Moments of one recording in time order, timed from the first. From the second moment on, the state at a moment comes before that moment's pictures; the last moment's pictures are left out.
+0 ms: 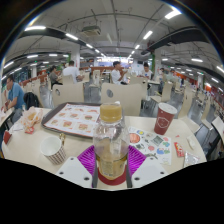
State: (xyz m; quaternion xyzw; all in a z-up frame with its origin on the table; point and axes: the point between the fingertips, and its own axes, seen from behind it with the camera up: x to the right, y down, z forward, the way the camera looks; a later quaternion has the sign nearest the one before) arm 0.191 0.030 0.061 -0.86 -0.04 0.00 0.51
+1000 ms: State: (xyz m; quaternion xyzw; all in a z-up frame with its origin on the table) arm 0.149 -0.178 0.149 -0.90 0.01 -0.04 0.44
